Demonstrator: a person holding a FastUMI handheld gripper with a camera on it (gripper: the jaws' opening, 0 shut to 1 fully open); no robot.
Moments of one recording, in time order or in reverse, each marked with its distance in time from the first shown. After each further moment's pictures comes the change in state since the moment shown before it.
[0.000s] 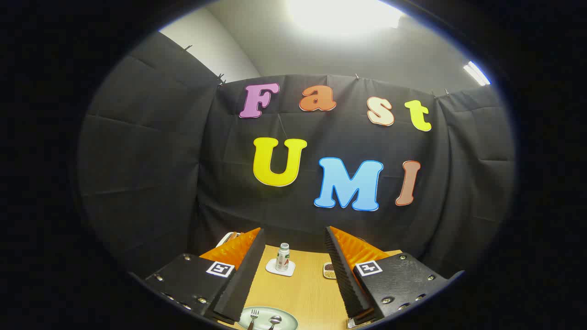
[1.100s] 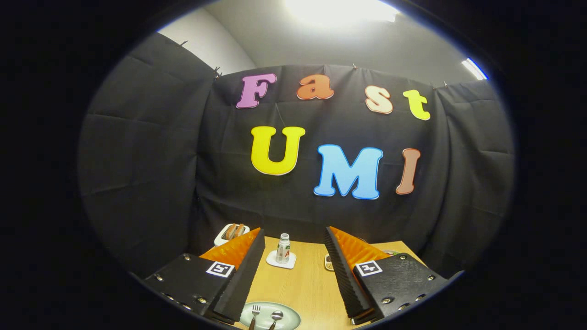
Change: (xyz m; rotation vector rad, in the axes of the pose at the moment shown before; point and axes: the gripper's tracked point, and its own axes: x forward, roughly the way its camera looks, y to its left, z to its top) arm 0.008 -0.001 -0.039 0.028 0.088 -0.006
